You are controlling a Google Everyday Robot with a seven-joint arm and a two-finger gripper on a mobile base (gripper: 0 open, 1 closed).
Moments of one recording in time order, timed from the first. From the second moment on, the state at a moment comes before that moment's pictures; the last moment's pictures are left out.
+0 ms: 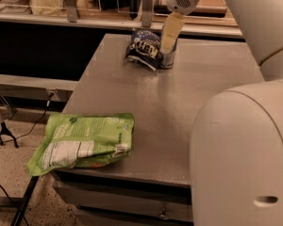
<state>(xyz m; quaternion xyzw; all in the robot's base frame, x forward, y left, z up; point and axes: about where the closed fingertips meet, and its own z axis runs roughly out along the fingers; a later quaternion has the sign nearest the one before) 0.723 -0.087 0.942 -0.64 0.74 -0.02 0.21</state>
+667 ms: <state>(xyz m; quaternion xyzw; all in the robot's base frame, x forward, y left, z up) 0.701 -0.126 0.937 -0.60 0.75 0.07 0.28</state>
